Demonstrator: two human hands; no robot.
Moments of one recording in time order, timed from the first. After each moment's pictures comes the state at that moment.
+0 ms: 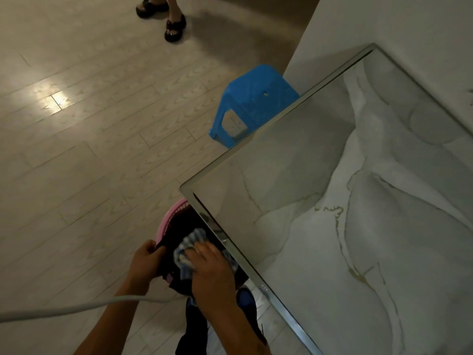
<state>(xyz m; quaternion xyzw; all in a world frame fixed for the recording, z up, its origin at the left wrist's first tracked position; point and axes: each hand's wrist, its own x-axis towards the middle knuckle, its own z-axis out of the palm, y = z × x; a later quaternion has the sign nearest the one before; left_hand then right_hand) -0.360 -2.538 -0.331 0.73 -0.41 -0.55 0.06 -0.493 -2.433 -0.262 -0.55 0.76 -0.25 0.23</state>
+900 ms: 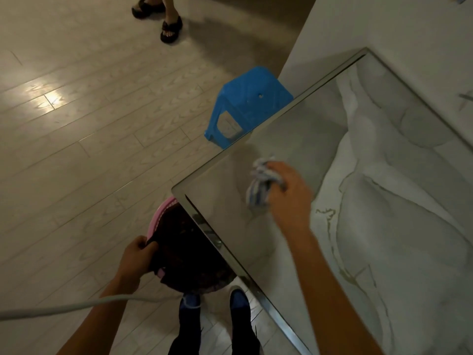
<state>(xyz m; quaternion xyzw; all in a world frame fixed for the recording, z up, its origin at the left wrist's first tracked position) -0.369 -2.550 -0.321 0.72 -0.39 -0.57 0.08 -0.681 -2.497 -0.174 -0.39 0.80 -0.42 0.20</state>
